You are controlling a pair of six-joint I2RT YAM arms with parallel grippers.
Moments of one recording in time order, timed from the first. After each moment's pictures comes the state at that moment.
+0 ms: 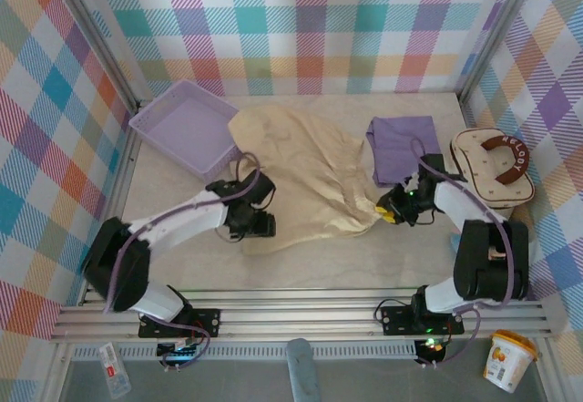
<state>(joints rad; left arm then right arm) -0.69 1.44 0.98 -0.87 0.01 -0.71 -0.04 1.44 0.84 -0.74 -0.56 0.62</state>
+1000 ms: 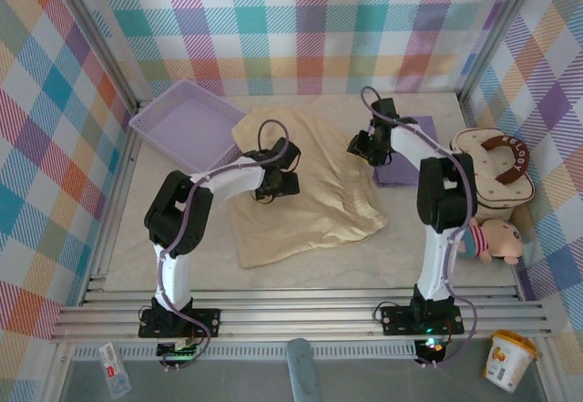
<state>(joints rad) -0.62 1.98 1.39 -0.63 -0.12 -0.73 0.19 2.10 1.62 -0.65 -0.24 0.59</state>
